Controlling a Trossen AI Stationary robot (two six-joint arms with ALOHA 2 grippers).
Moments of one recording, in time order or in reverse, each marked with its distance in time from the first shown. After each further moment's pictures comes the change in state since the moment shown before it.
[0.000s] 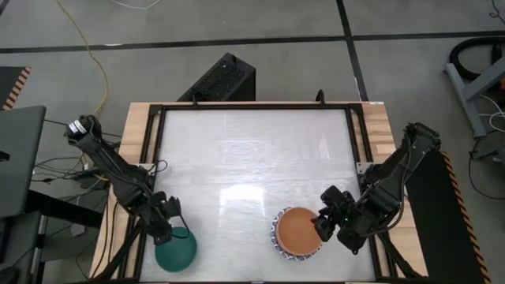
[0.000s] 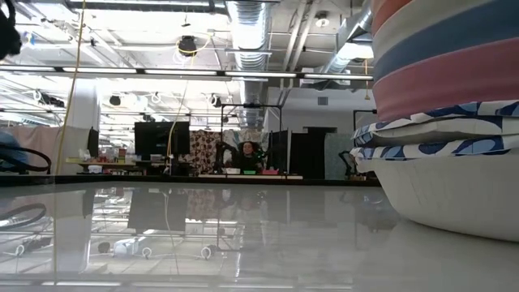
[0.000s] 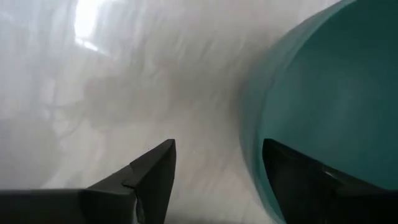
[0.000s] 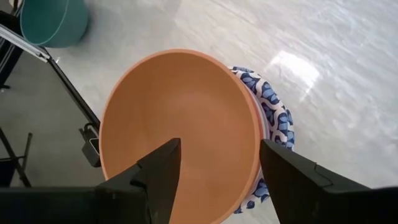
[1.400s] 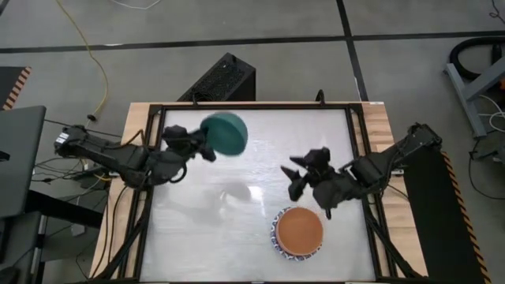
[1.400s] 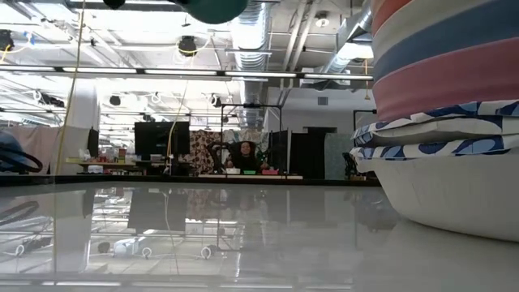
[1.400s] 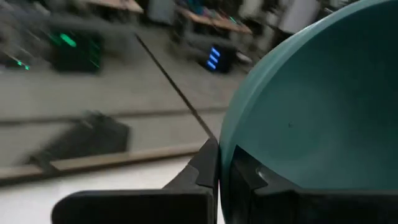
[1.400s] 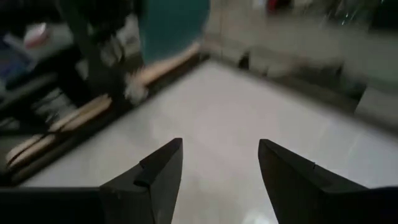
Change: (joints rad) left arm 0.546 -0.001 0.386 0.464 -1.310 0.580; right arm -0.331 -0.001 0.136 0.290 0.497 -0.751
